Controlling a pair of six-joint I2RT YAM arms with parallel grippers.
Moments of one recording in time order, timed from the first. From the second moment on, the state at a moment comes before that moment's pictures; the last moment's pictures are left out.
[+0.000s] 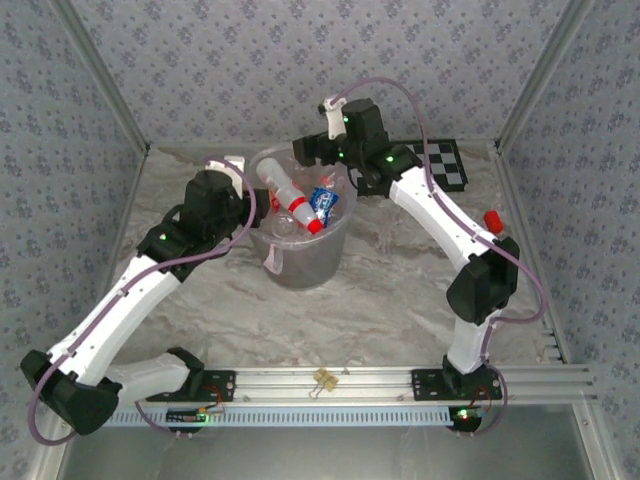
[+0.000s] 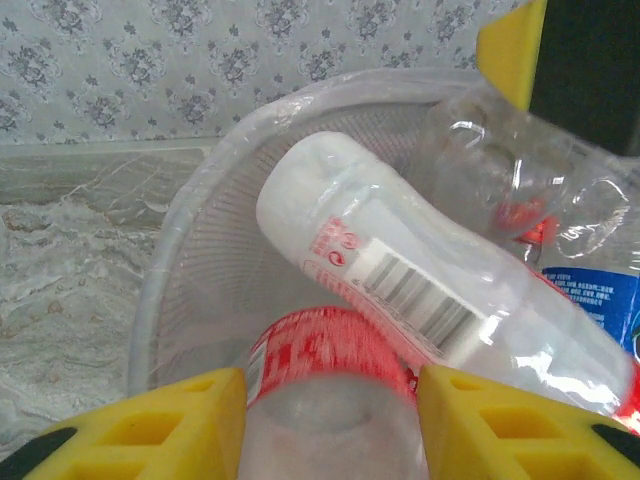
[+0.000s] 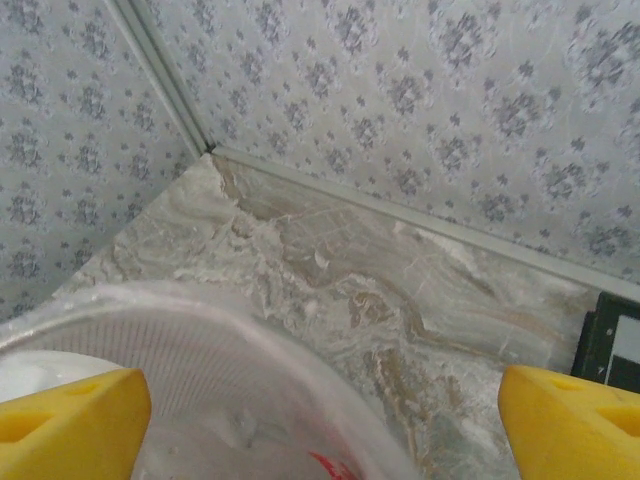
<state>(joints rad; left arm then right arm) -0.59 1.12 1.20 -0.56 -0.22 -0.33 0.58 1.83 1.85 -0.44 -0.10 0.15</state>
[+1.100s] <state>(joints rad) -0.49 1.15 1.40 -0.57 -0.22 -0.17 0.53 1.72 1.90 -0.58 -0.03 0.11</state>
